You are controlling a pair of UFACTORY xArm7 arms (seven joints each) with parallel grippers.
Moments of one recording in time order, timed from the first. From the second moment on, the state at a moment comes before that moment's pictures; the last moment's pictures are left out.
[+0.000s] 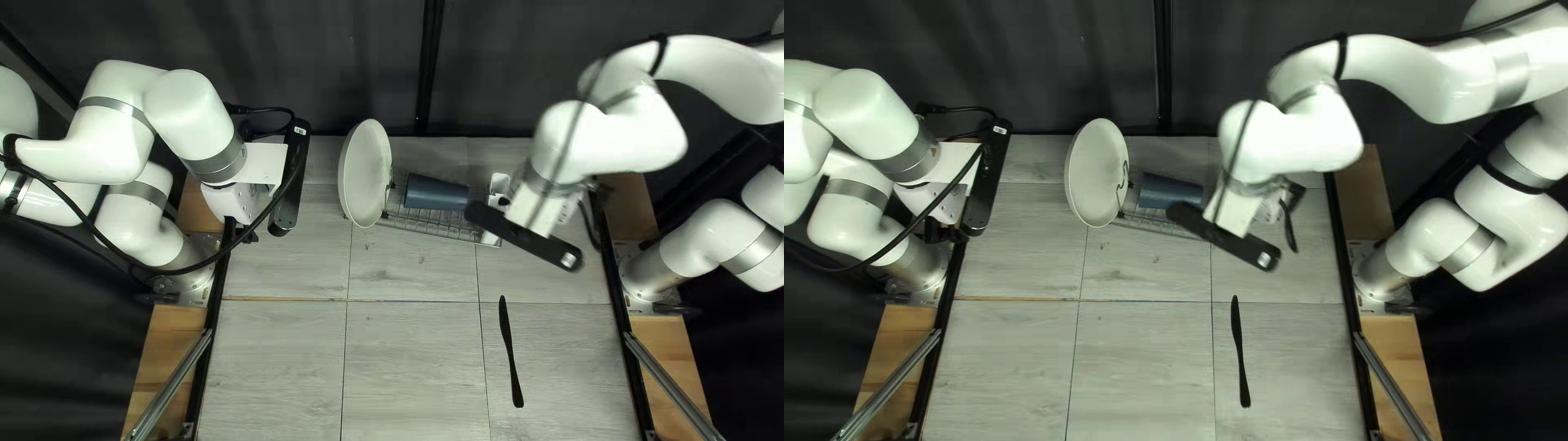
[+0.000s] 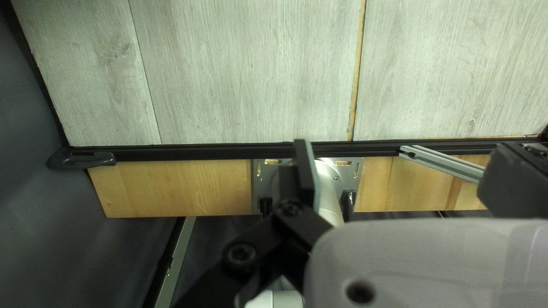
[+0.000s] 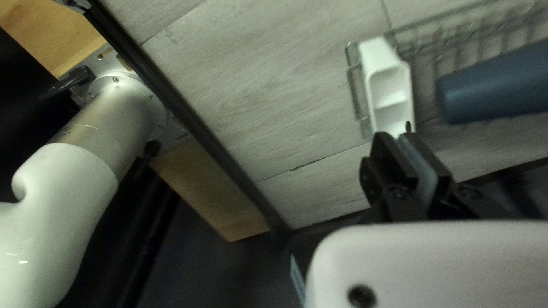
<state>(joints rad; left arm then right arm) 0.00 -0.79 0.00 0.78 0.00 1.57 0.00 0.83 -0.38 -0.56 1.10 -0.29 1.54 -0.85</state>
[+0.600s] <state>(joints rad) 0.00 -0.79 0.00 0.78 0.00 1.57 0.00 0.98 -0.44 -0.66 0.99 -0.08 1.28 -1.23</state>
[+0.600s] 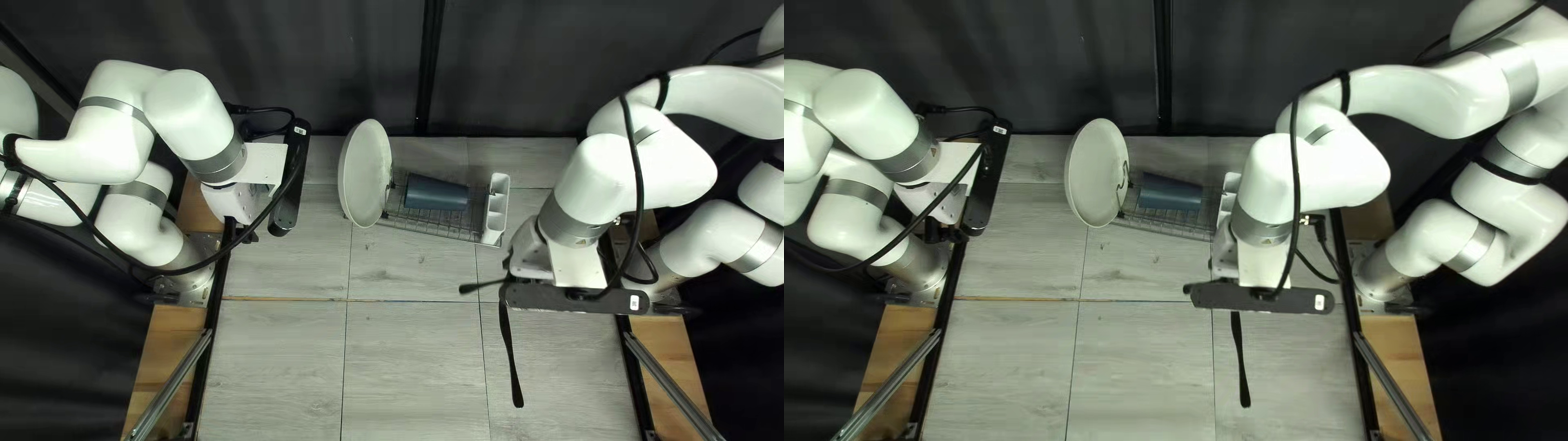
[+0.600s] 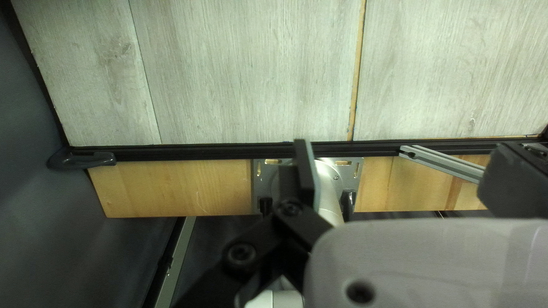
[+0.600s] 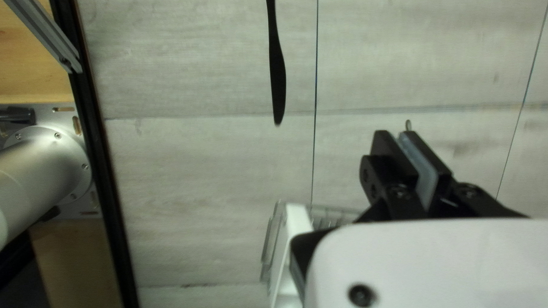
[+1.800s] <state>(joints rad) 0.00 -0.79 0.00 0.78 0.00 1.57 0.00 1.11 -0.66 -0.89 0.94 -0.08 1.29 -1.89</state>
